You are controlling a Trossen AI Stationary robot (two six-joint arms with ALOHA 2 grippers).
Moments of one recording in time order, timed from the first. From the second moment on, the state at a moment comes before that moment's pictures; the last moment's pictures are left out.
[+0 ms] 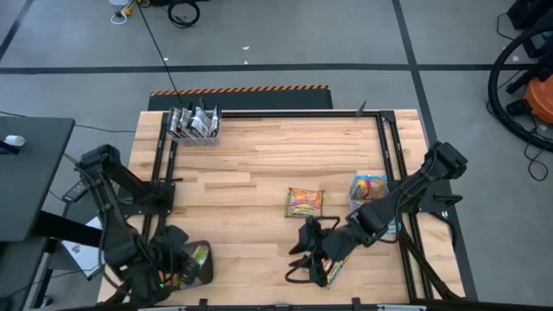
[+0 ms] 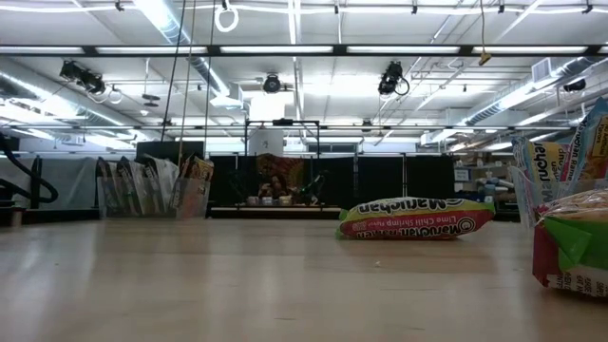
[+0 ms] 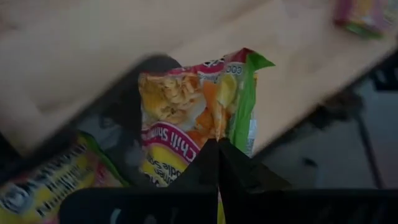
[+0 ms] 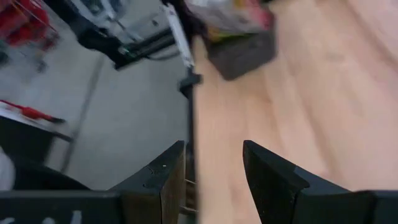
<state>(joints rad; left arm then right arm) -1.07 1.49 1.37 -1.20 -0.40 -2.14 0.60 1.64 1.33 -0.27 0.24 0.73</state>
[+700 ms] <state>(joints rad) -0.96 1.58 1.37 -1.29 -0.33 -2.10 0.63 1.65 1.34 -0.44 0.35 0.72</state>
